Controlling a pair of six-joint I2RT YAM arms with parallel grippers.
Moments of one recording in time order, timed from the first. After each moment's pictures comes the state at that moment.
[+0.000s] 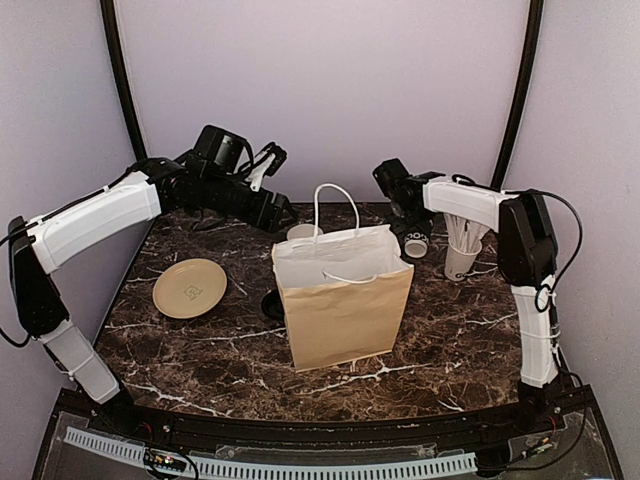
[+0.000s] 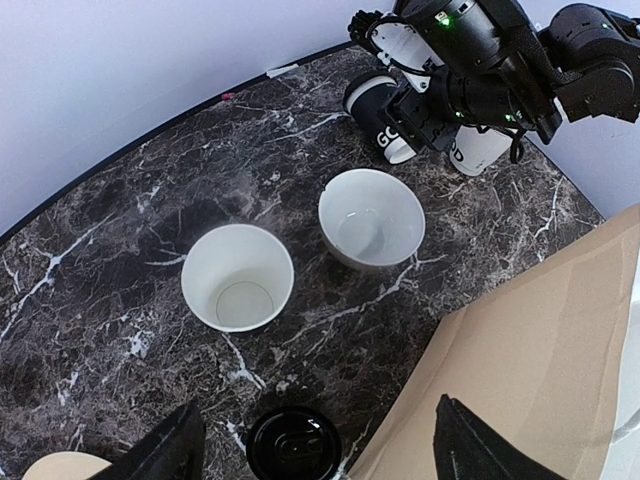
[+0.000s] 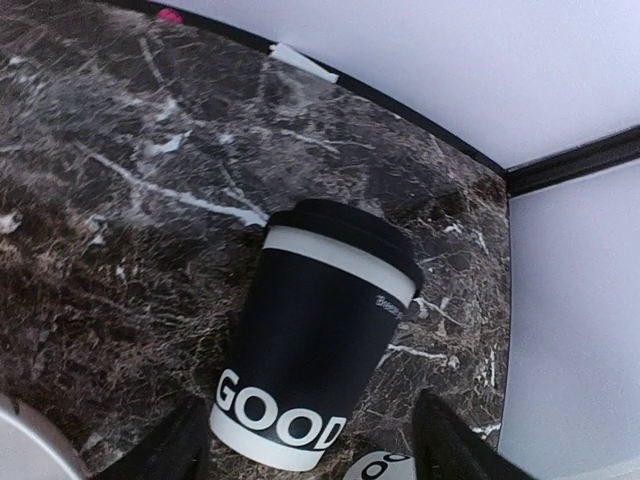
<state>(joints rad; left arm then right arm) -0.66 1.61 1.56 -0.62 0.12 -0.09 0.52 2.20 1.89 -0.72 0.62 0.01</state>
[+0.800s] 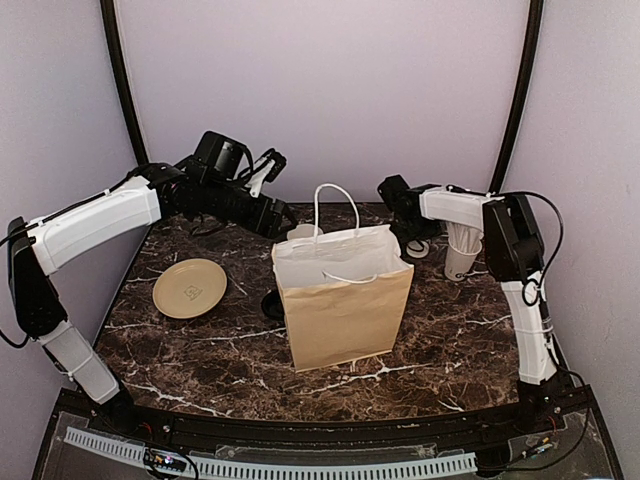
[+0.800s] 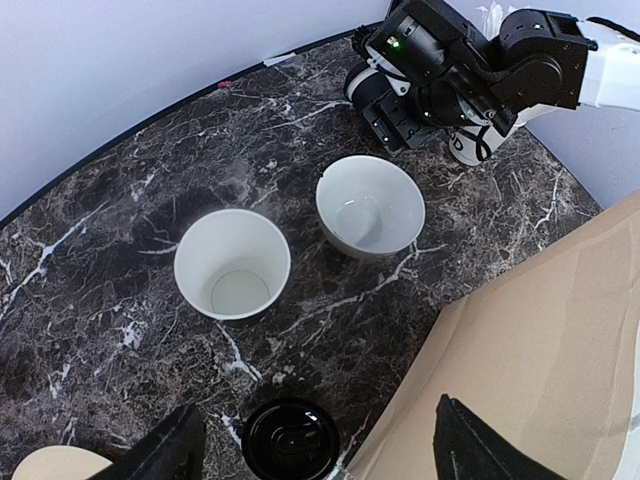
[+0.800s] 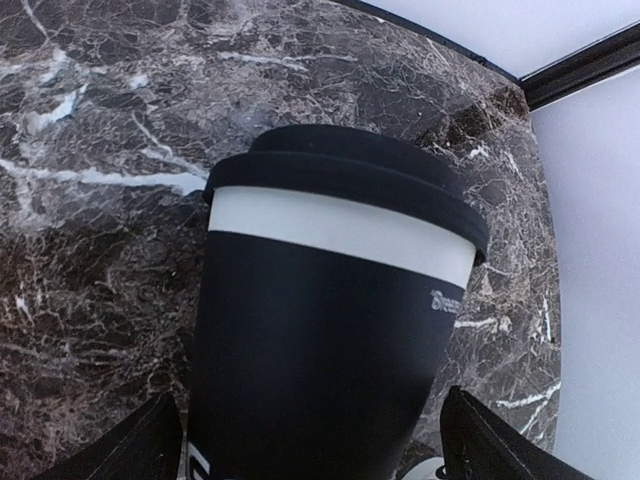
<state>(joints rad) -0.66 1.60 1.51 -0.60 0.13 -0.09 0.47 2.33 1.92 -0.75 0.64 0.24</state>
